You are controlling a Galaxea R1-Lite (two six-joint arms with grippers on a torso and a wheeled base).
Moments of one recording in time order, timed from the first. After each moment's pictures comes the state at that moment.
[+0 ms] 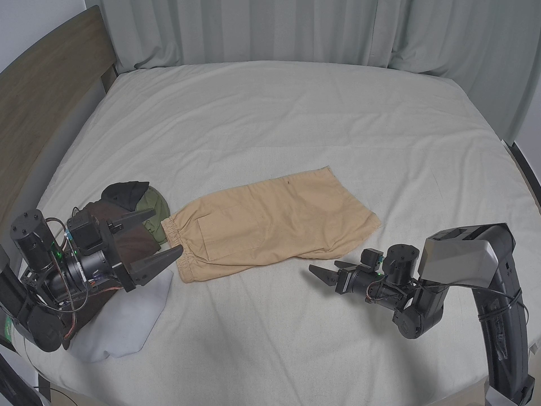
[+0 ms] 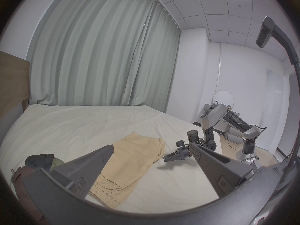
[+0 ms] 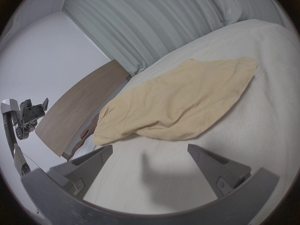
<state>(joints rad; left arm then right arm) -0.09 1.78 -0.28 -1.55 -0.78 0.00 0.38 2.57 -0.82 -1.52 0.35 0.41</state>
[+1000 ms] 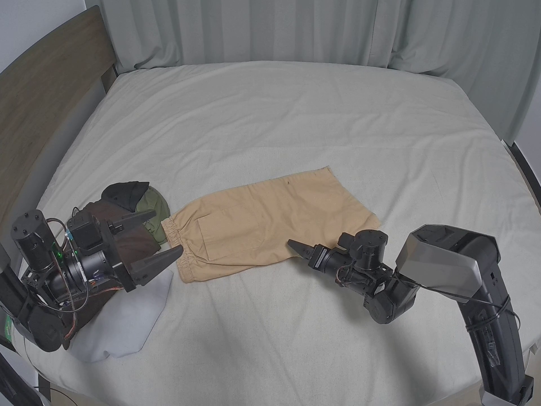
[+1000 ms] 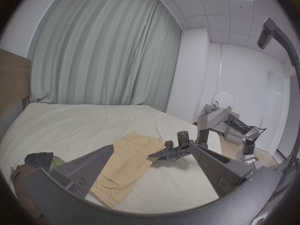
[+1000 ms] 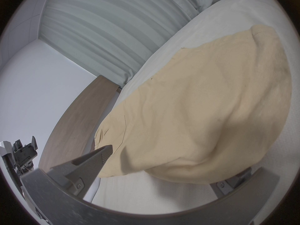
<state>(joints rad) -0.09 1.79 -0.28 -1.55 -0.78 -0.01 0.46 2.64 -1.17 -1.29 0.21 0.70</state>
